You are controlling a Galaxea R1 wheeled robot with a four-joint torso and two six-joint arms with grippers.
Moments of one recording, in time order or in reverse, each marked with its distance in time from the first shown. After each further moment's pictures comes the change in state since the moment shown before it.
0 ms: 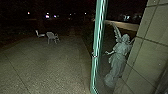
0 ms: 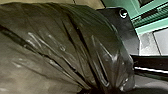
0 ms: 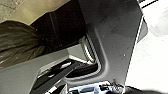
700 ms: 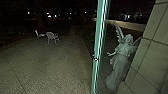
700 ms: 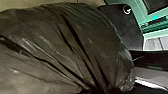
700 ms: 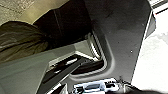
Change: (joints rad) left arm 0.006 -0.006 -0.007 -0.001 -0.001 -0.001; right arm -0.007 0.014 0.005 -0.002 0.003 0.000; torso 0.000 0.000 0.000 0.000
